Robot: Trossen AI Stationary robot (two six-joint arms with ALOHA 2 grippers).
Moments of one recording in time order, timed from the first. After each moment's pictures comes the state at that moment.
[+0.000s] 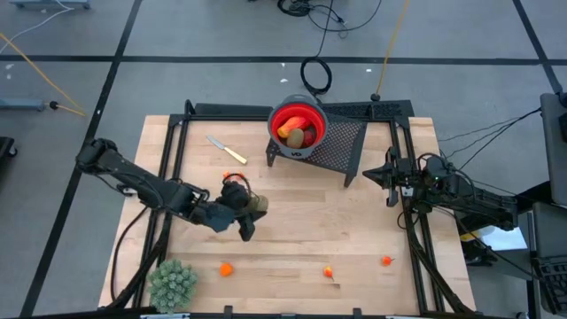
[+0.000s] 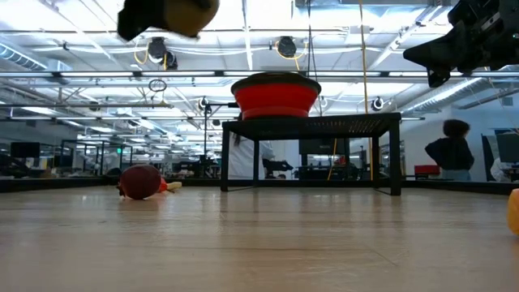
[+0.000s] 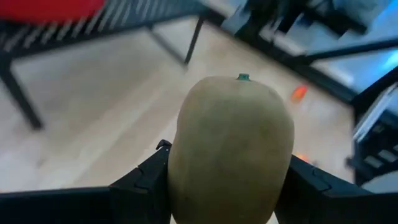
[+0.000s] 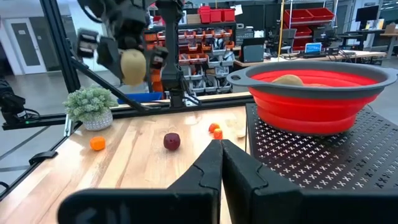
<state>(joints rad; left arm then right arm) -0.42 1.33 1.02 -0.32 -0.57 -0.78 -0.28 0.04 0.21 -0.16 -0.18 0.07</state>
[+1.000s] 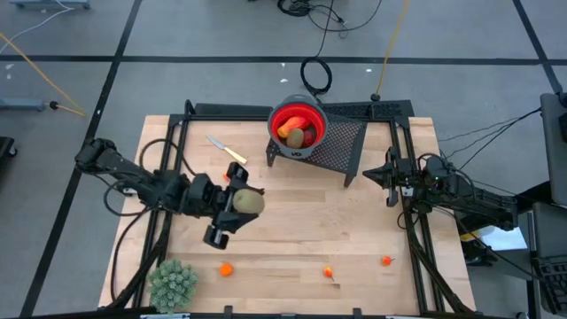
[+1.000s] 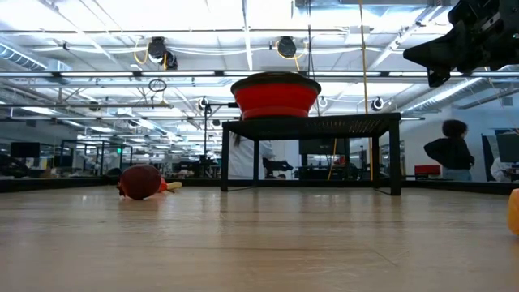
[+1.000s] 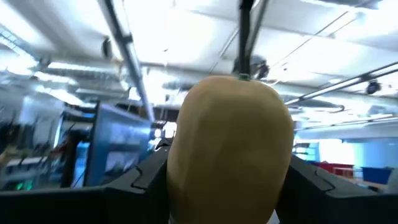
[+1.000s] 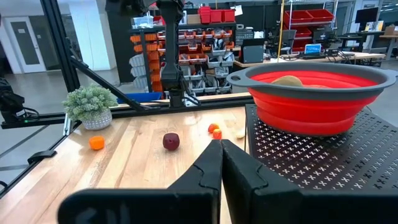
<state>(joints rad) -0.41 1.32 1.02 0.90 -0.18 0.07 -0.28 0.04 0.21 -0.16 -0.19 0.07</state>
